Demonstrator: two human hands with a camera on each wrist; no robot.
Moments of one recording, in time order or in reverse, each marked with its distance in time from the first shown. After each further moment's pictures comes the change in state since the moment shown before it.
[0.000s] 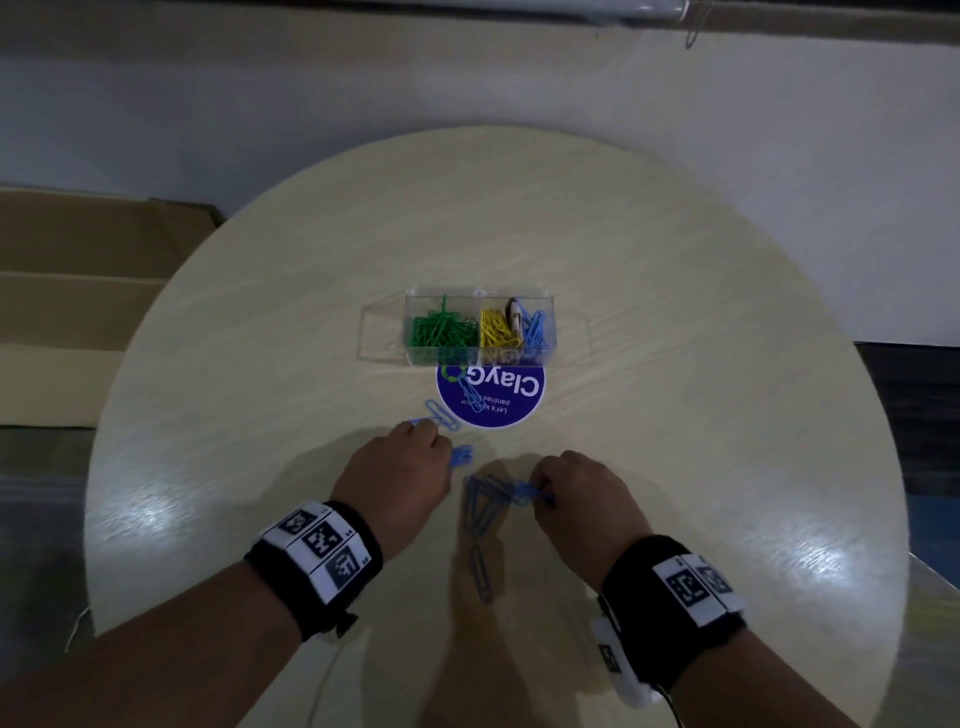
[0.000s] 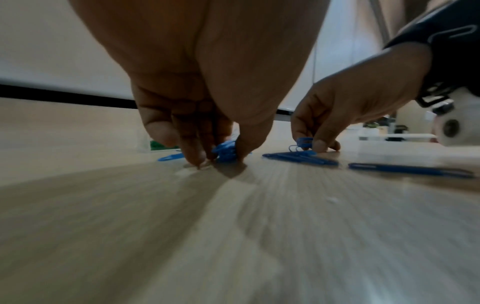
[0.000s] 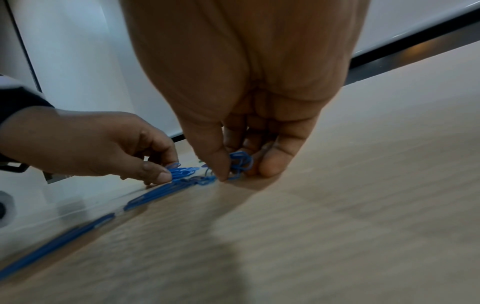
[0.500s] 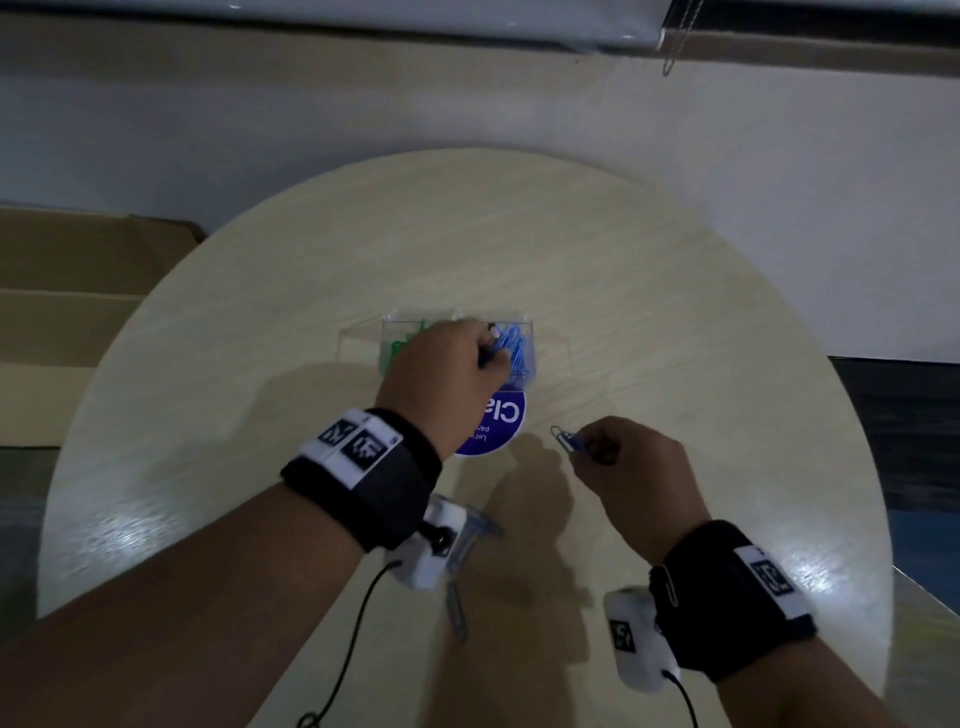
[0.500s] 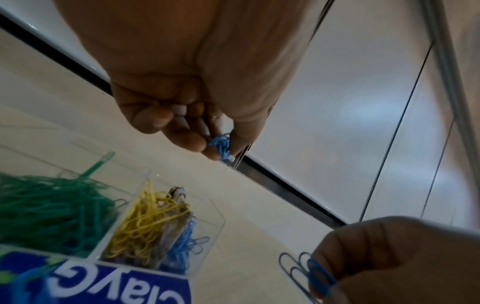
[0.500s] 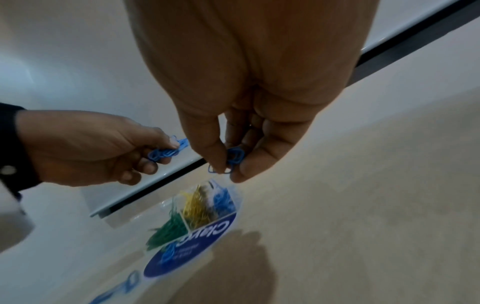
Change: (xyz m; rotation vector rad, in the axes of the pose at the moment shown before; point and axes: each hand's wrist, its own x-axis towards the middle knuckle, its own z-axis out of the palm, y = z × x) left_hand 0.088 0.028 -0.089 -0.689 0.329 -0.239; right_hand 0.015 0.035 -0.059 0.319 0.316 0.141
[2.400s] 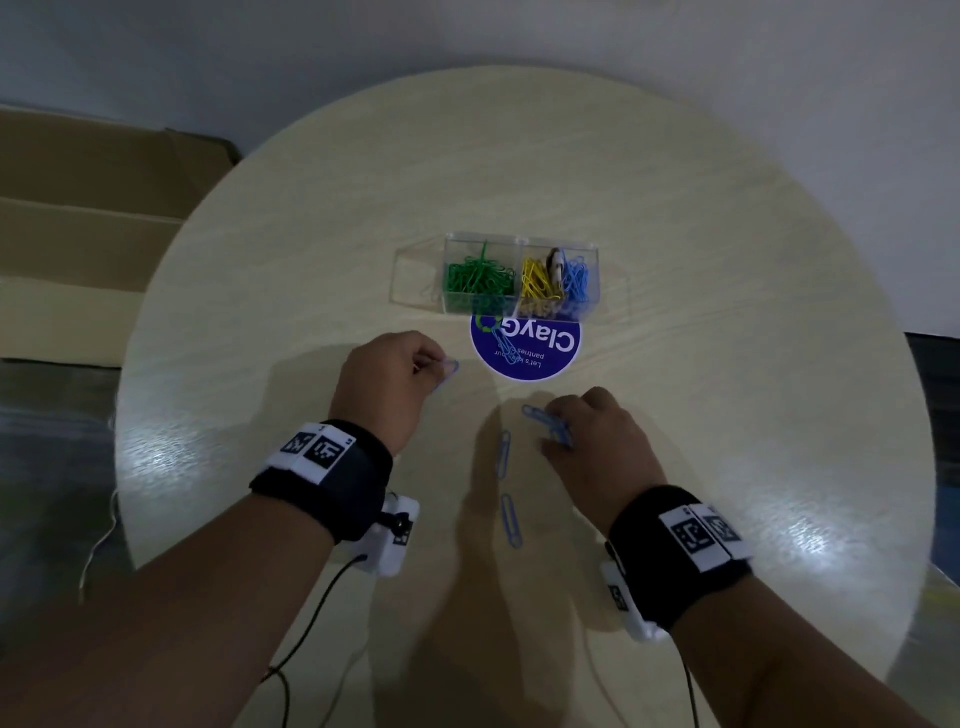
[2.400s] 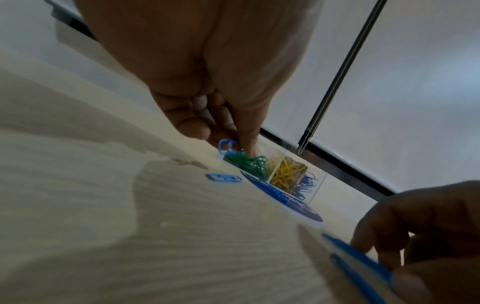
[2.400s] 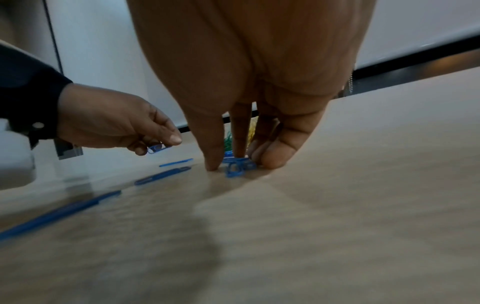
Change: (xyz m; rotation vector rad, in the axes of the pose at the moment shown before) left_hand -0.078 -0.122 -0.006 -0.111 0.051 -0.209; right_hand -0.037 -0.025 0.077 -0.341 -0.222 -0.120
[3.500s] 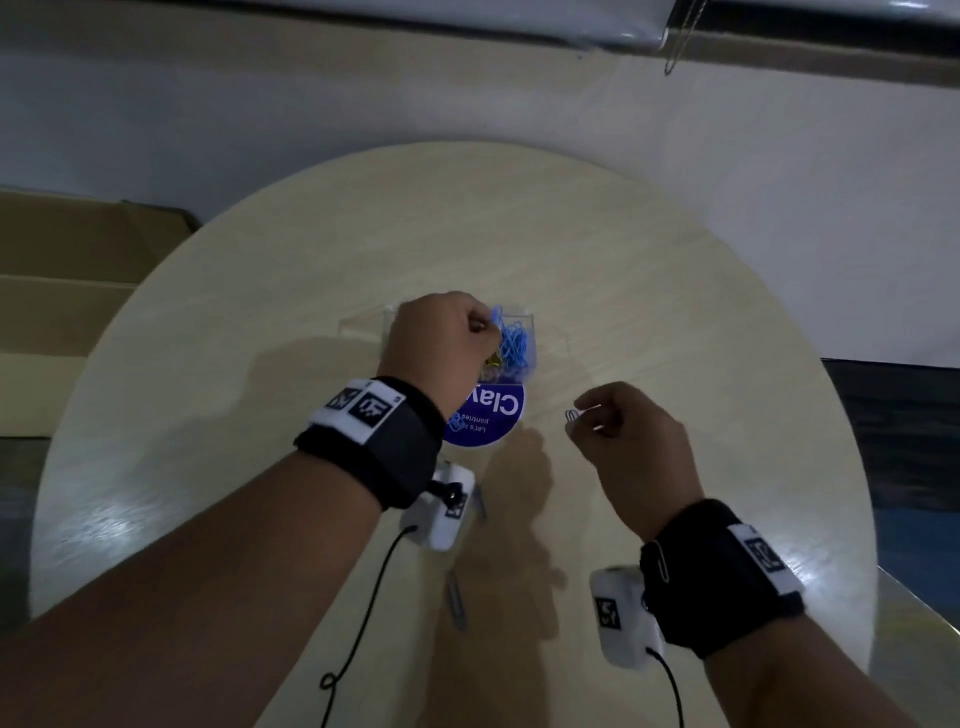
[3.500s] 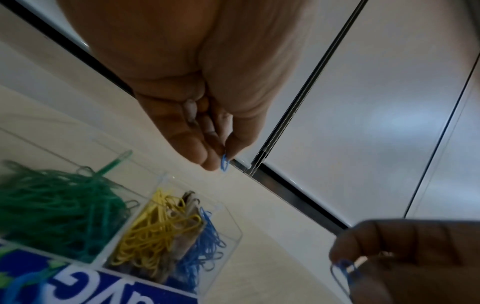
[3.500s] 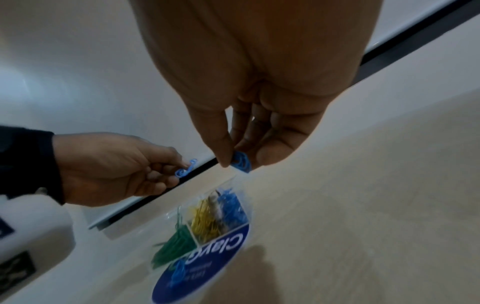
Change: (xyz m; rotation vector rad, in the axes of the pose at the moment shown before) left_hand 0.072 0.128 0.025 -0.074 -0.009 0.112; right_hand 0.019 0.040 -0.079 0.494 0.318 0.155
